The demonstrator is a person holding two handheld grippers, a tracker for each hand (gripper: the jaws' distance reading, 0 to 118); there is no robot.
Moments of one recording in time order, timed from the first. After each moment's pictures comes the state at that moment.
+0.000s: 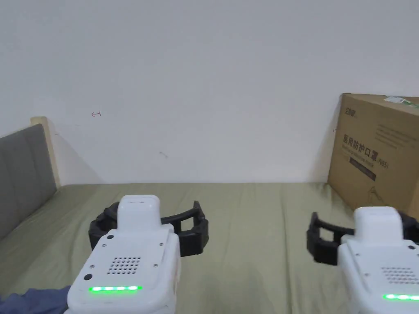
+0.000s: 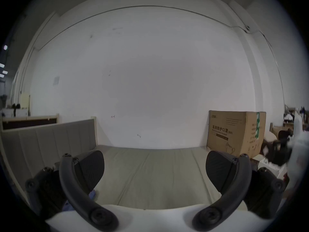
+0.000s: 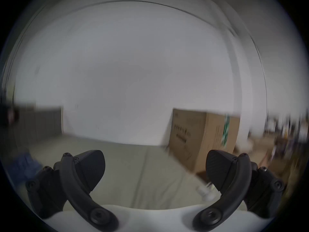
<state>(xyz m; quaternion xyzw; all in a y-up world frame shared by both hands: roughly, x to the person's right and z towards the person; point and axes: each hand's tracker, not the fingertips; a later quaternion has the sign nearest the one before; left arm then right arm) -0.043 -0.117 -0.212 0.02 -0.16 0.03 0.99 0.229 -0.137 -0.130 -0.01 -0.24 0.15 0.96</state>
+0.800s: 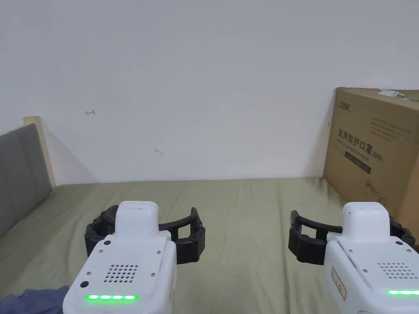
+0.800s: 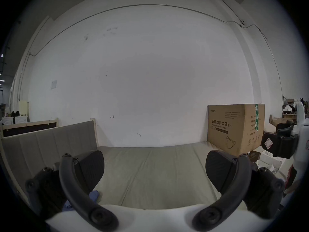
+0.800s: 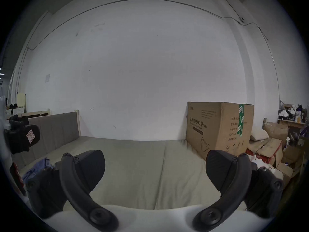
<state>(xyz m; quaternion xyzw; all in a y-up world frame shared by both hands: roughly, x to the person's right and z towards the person) -0.037 -0.125 -0.207 0.03 -0.17 -0.02 0.98 0.233 -0.130 -0.117 -0.02 -0.17 0.00 0.98</state>
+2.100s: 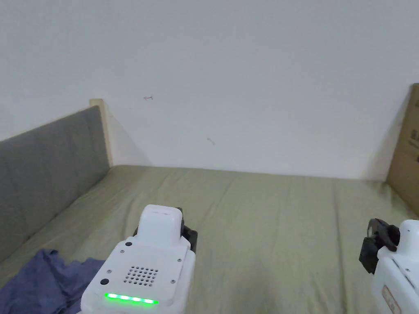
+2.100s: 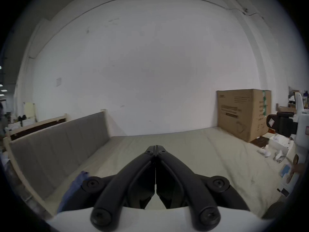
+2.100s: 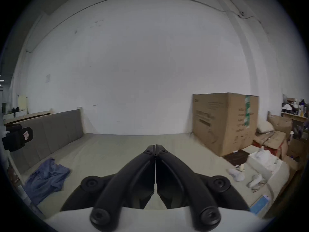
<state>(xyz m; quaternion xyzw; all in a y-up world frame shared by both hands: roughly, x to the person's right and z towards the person) -0.126 -0.141 -0.205 -0.03 -0.11 -0.06 0.99 0.186 -0.155 -0.158 -0.04 -0.13 -0.02 0.99</state>
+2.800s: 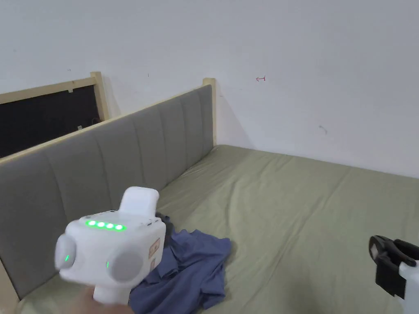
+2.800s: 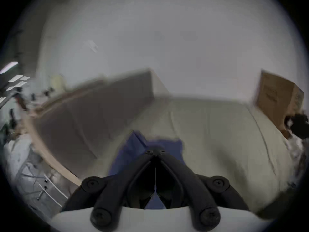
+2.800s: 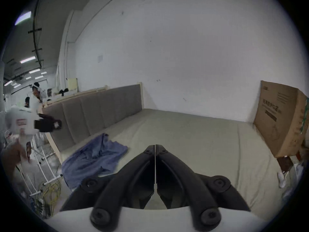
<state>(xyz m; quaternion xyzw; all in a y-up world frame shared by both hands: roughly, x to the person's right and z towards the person) -0.337 -0.168 -0.291 -0.32 -0.04 -0.03 0.95 0.074 -0.168 -0.224 -0.16 0.11 0.00 0.98</state>
